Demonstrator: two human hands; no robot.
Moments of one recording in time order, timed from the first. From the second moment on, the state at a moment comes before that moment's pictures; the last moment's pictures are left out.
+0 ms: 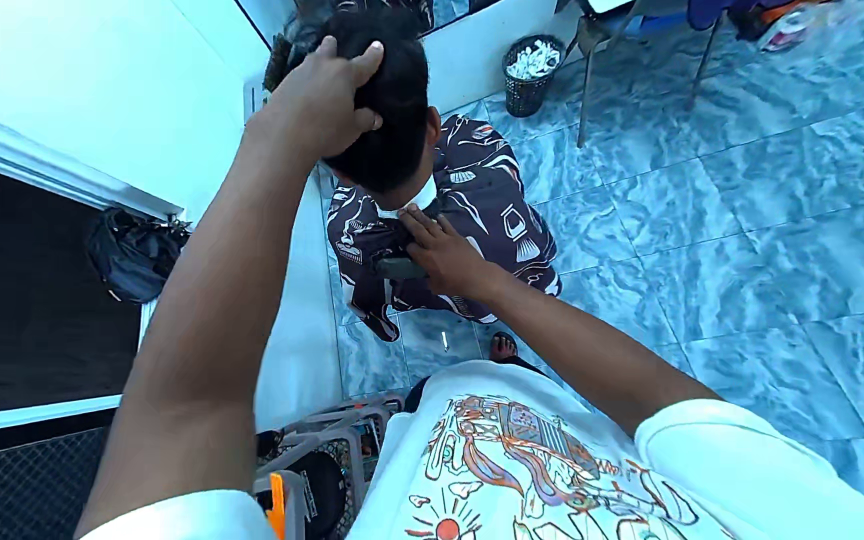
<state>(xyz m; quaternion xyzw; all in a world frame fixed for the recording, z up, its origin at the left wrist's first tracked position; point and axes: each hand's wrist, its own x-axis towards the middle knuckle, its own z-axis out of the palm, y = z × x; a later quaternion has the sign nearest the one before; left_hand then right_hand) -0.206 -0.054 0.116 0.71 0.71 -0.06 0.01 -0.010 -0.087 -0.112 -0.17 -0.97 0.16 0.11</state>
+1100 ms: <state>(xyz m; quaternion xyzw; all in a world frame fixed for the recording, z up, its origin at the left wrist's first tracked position) -0.251 -0.108 0.115 0.85 0.38 0.30 -0.21 0.086 -0.171 -0.151 -0.43 -0.62 0.55 0.35</state>
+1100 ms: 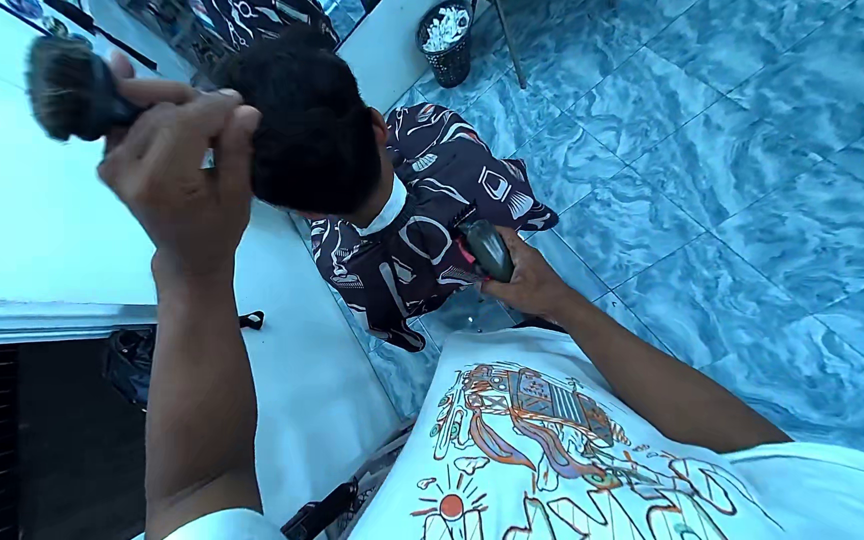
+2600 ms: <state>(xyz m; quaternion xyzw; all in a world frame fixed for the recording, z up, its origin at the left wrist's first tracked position) -0.198 -0.043 0.059 0.62 0.78 0.03 -0.10 0.026 0.024 -0.062 -0.31 -0.57 0.76 0.02</state>
